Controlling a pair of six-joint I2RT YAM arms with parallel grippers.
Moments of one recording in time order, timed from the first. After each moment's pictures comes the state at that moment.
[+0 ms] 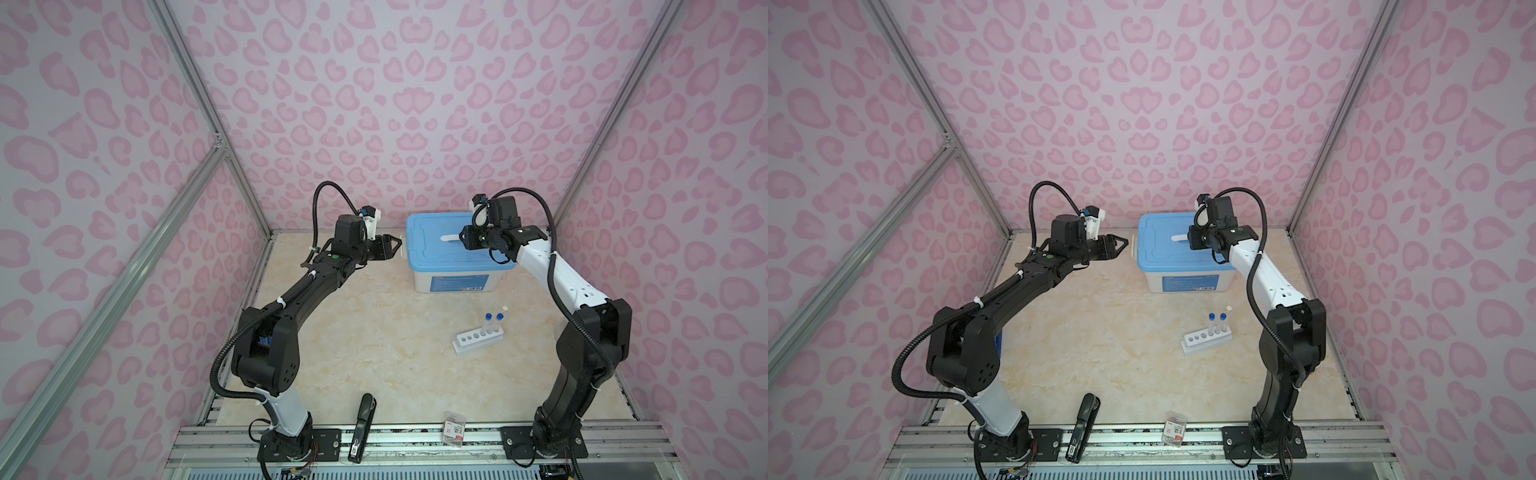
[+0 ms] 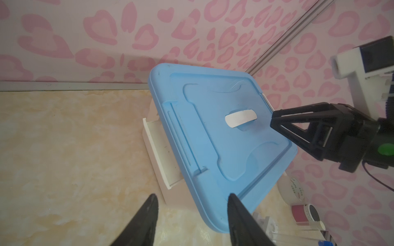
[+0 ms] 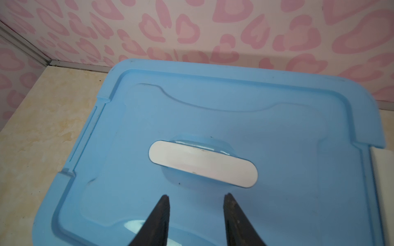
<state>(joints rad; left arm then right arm) -0.34 1.75 1.39 -0.10 0.44 -0.42 0.27 1.86 1.73 -0.58 -0.08 0.12</state>
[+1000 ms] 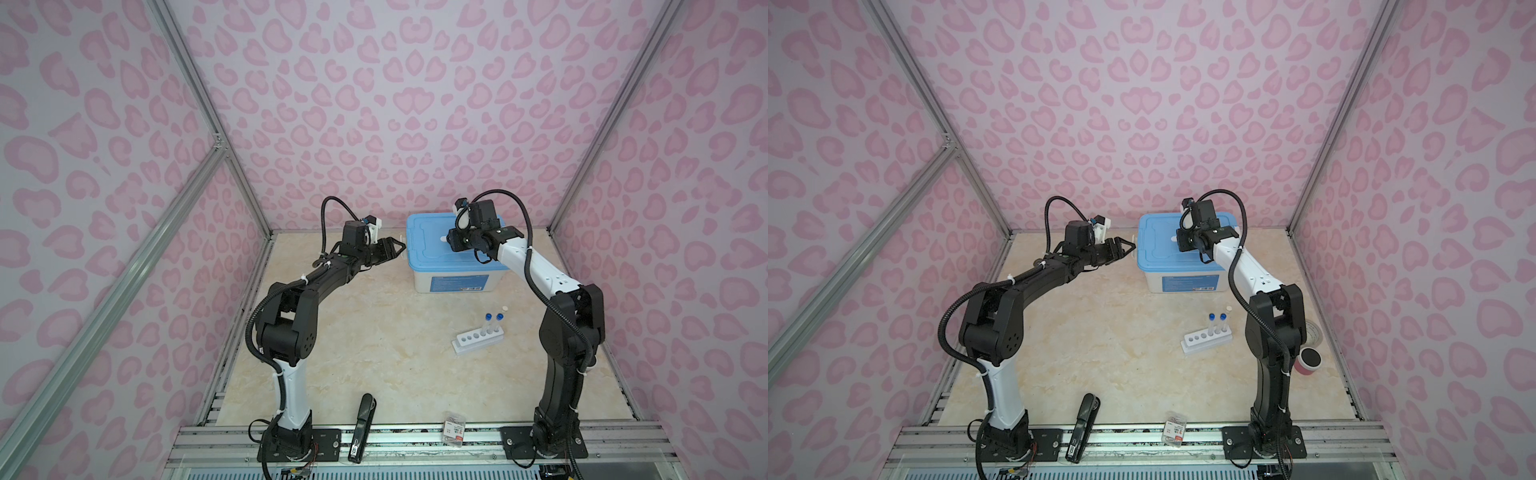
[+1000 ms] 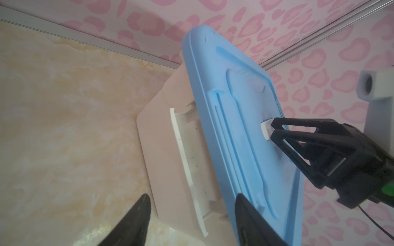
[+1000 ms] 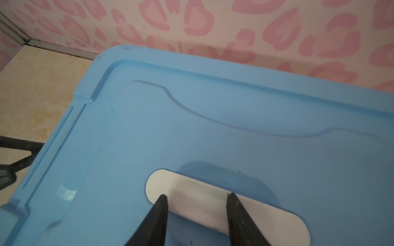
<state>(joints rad) -0.31 2.02 1.48 0.05 0.59 -0.63 0.31 1.98 1.77 -0.52 -0.05 0.07</state>
